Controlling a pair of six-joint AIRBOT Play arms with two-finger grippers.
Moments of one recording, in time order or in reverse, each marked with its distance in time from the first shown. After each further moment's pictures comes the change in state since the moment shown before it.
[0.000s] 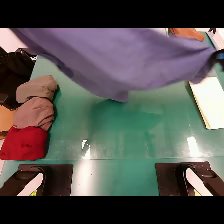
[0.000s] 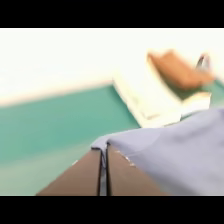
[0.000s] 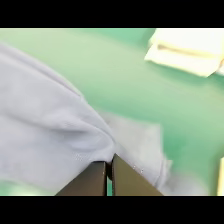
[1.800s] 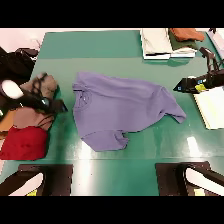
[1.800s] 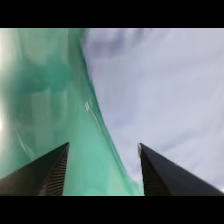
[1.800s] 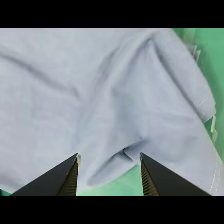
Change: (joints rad) left arm -0.017 -0.167 -1.085 0.056 -0.024 -0.122; right arm 0.006 -0.365 -0.315 -0.005 -0.015 0.106
